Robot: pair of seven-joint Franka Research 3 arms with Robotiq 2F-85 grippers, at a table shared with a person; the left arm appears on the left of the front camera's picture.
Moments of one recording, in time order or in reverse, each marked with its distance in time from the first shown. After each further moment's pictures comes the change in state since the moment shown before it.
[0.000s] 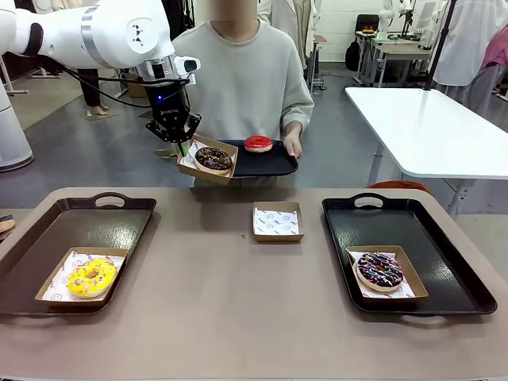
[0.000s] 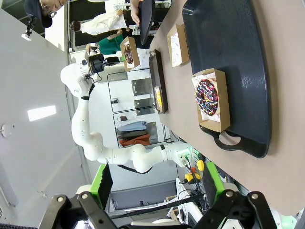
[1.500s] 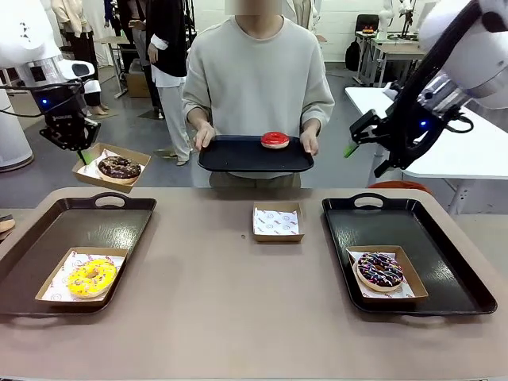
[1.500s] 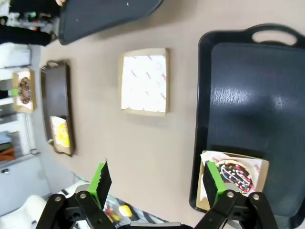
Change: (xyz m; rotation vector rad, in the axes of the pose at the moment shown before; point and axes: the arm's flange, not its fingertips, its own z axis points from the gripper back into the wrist) left arm -0.041 0.220 0.020 0.006 0.070 0.036; right arm 0.065 0.200 -0.373 -0.814 0.002 0.266
